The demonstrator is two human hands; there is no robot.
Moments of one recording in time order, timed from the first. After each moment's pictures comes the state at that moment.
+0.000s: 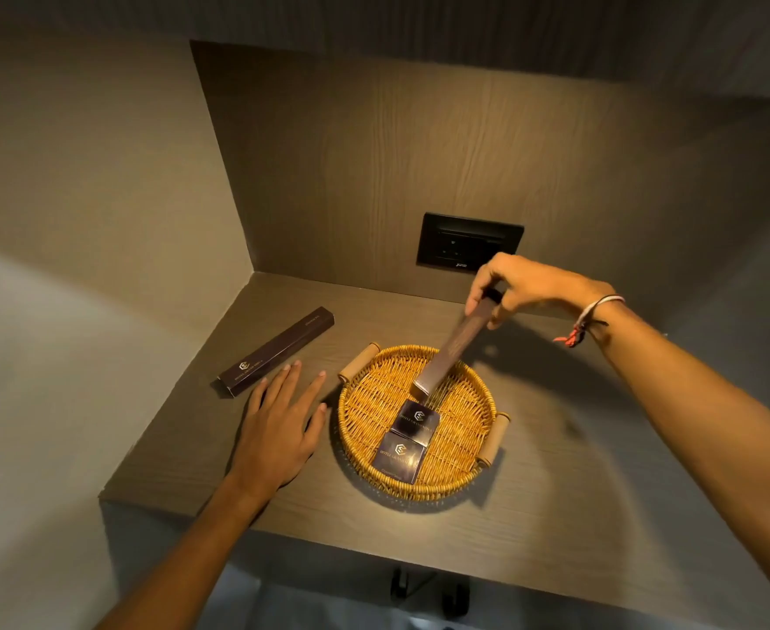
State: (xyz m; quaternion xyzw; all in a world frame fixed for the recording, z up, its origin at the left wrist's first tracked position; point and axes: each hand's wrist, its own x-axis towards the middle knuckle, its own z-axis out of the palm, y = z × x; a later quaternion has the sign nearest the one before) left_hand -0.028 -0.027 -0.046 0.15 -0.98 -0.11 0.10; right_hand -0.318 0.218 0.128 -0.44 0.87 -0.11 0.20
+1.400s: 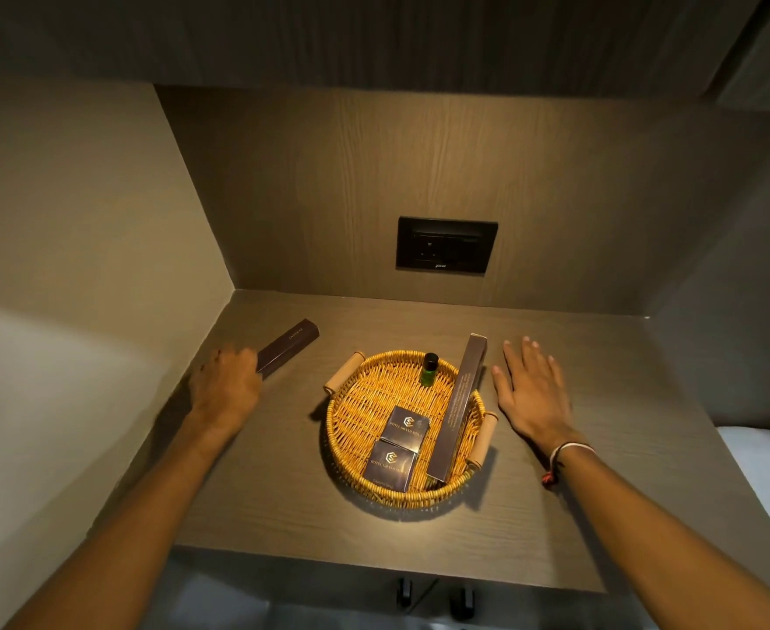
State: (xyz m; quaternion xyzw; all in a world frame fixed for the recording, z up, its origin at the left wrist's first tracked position) left_hand -0.077 -0.076 0.025 0.30 -0.95 -0.02 0.00; right_hand -0.250 0.299 -0.053 -0.17 0.98 -0.11 0.00
